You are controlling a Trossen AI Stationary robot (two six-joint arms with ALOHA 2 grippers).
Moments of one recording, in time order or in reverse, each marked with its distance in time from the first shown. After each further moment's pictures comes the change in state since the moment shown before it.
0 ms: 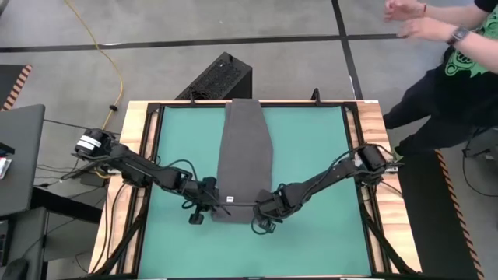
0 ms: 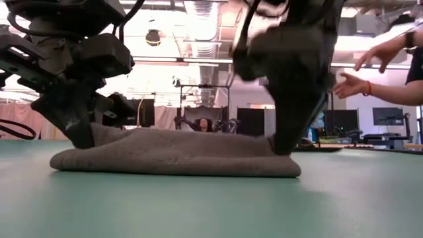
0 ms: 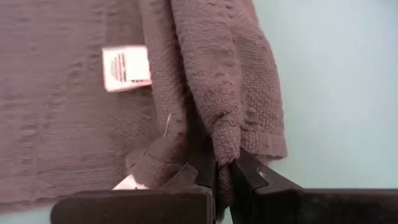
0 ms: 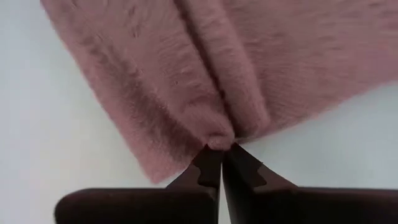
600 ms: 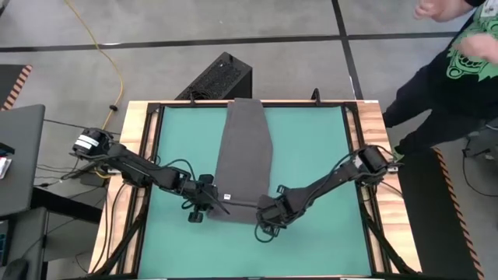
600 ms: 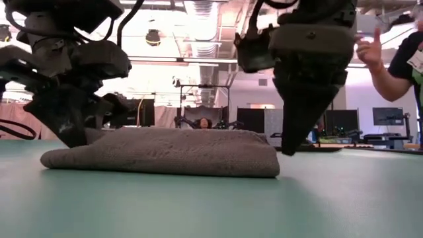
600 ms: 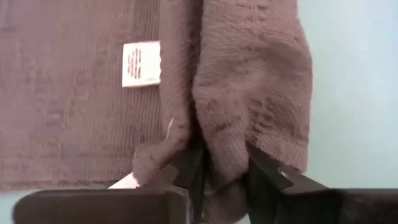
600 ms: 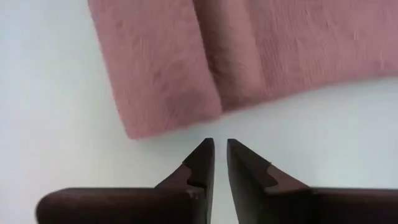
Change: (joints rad) left arm -0.002 -0.030 0.007 0.000 -0.100 -0.008; right arm 0.045 -0.023 0.005 0.013 0.103 -0.092
